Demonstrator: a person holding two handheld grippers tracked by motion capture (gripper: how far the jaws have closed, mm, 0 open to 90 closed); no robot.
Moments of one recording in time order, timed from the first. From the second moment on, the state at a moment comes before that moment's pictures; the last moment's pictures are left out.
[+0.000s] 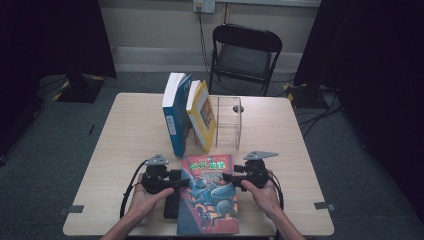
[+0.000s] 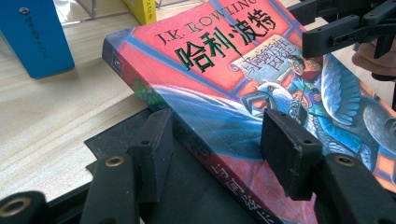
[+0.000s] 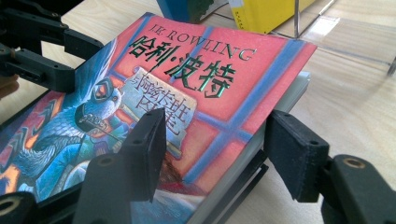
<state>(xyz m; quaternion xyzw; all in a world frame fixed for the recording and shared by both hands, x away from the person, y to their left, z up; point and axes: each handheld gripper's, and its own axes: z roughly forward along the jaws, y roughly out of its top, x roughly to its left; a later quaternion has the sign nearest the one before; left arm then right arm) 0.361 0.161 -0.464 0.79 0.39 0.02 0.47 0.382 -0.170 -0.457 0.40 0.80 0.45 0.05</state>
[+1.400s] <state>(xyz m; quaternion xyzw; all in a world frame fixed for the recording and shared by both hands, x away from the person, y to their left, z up) 0.360 0.160 -0.465 0.79 0.39 0.02 0.47 0.371 -0.167 -0.454 0.39 0.79 0.47 0.00</state>
